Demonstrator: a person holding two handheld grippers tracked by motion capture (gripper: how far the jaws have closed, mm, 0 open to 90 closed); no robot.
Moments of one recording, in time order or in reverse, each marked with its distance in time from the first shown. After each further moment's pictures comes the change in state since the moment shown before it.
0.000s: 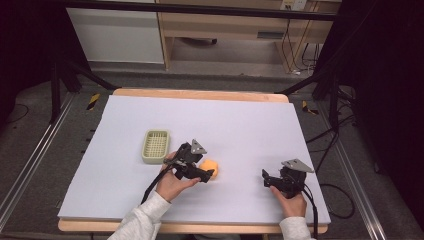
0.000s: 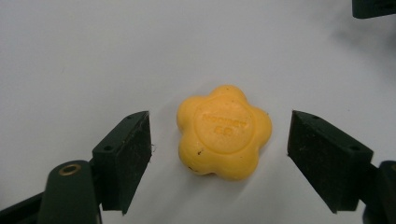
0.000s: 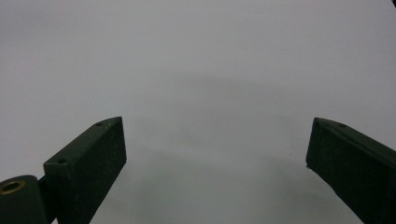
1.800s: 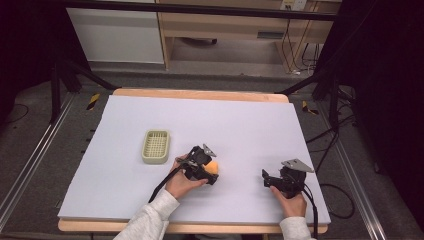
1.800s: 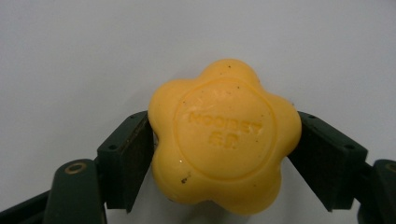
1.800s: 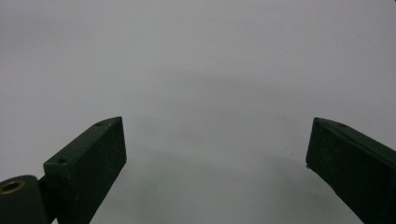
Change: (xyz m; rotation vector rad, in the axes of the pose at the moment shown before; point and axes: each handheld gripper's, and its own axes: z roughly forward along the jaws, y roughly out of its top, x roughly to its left) left arm -0.002 -0.001 0.047 0.149 -0.026 0.024; right arm 0.000 0.000 0.000 0.004 0.003 0.001
